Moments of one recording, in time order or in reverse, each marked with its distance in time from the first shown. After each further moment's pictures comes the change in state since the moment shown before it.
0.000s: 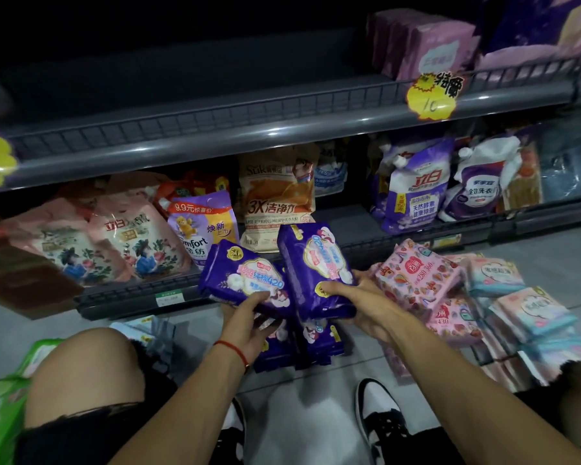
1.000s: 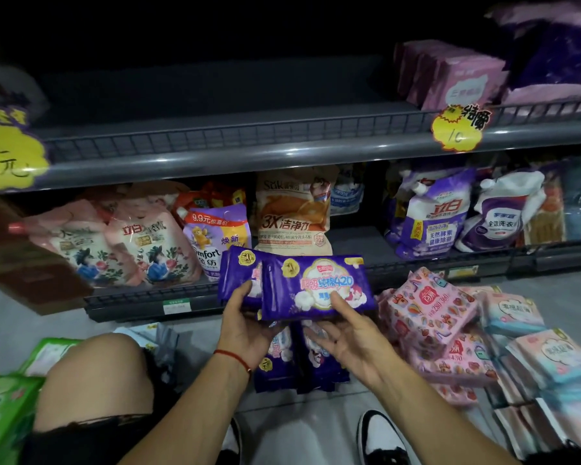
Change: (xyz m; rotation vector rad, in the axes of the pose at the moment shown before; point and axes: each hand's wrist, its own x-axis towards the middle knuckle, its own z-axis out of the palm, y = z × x) left_hand -0.016 0.032 0.015 -0.276 -0.121 -0.021; right_hand -0.016 0.010 0.041 0.453 -0.044 0.033
